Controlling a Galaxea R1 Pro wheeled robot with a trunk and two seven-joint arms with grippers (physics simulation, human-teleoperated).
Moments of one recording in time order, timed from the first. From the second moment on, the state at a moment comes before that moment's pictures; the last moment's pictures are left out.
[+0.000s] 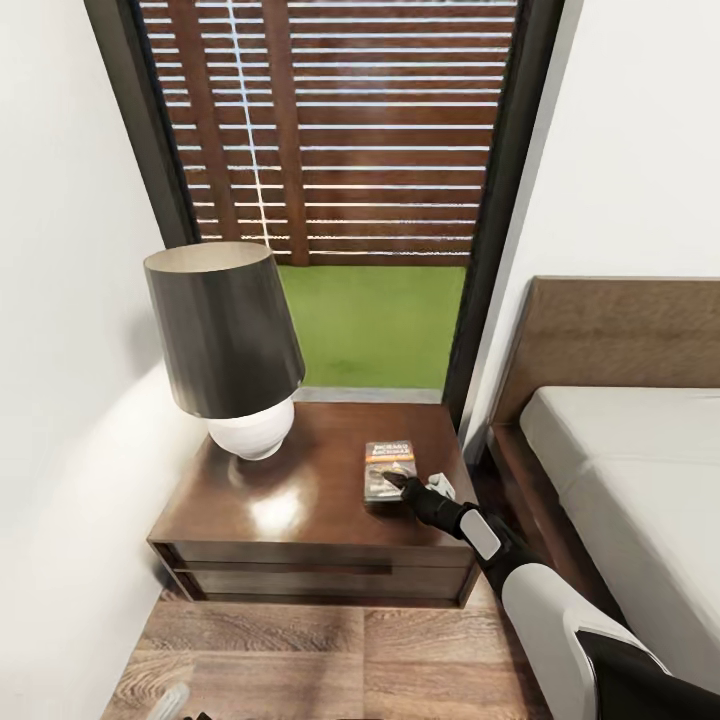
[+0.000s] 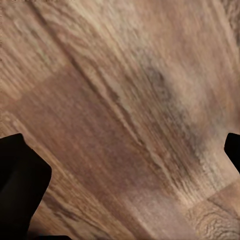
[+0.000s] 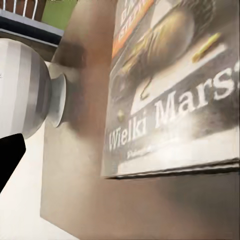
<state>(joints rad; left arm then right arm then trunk) -0.07 0.11 -0.02 -0.94 1.16 0.38 0.50 -0.85 0.10 -0.25 -0.34 -0.48 0.42 0.48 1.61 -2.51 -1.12</state>
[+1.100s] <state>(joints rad) -0.04 0.11 -0.02 -0.93 1.16 0.38 0.50 -0.85 0.09 -0.25 -0.48 -0.48 0.43 0.53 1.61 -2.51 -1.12</state>
